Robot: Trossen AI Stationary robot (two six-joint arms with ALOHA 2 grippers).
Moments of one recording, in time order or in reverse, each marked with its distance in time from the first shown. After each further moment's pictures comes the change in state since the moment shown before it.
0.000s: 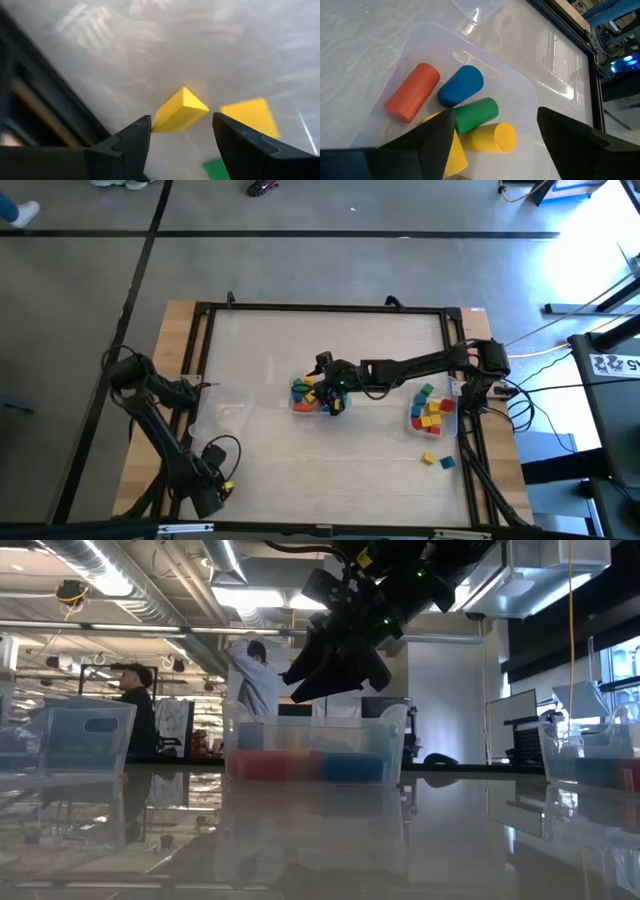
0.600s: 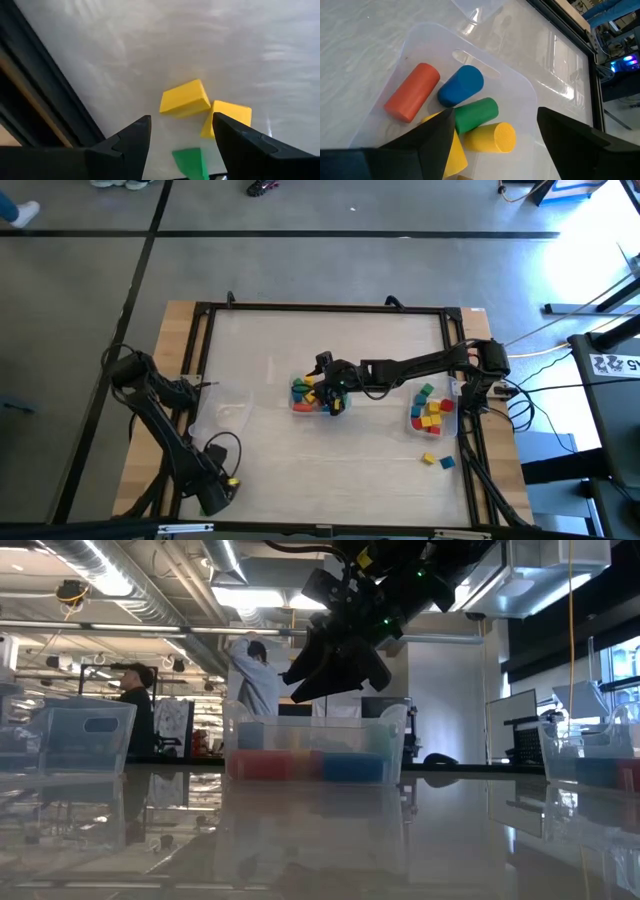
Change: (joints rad) left arm 0.049 -0.020 0.001 0.051 0.038 -0.153; right arm 0.000 0.000 0.000 0.000 0.000 0.000
